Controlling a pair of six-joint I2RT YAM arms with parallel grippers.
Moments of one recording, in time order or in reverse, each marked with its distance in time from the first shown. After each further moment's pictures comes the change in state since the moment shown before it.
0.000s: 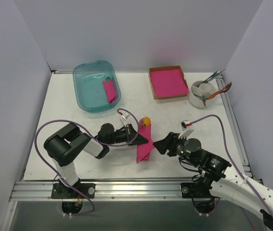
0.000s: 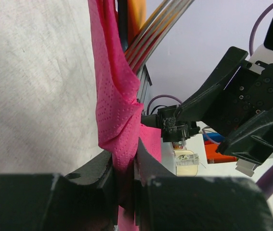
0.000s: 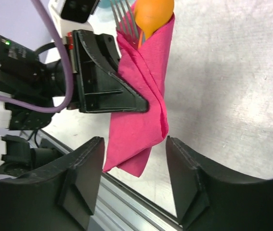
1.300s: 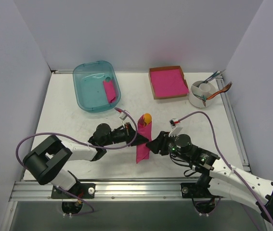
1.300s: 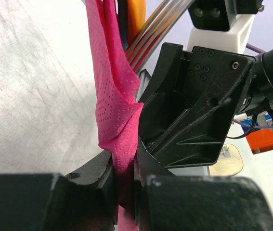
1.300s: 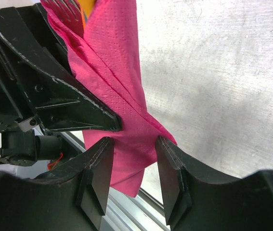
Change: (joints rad) left arm -0.057 -0.281 -0.027 -0.183 -0.066 0.233; right arm 0.000 0.230 0.008 0.167 -0.114 0.003
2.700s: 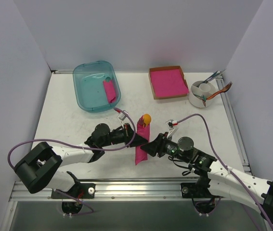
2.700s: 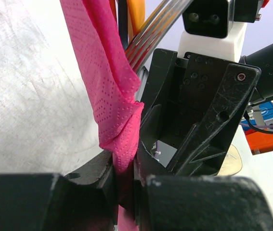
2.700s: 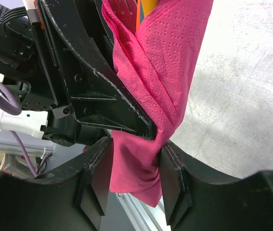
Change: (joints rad) left arm -0.019 -0.127 0.001 -0.159 -0.025 0.010; right arm 0.000 0.000 -0.108 0.307 -0.181 0.019
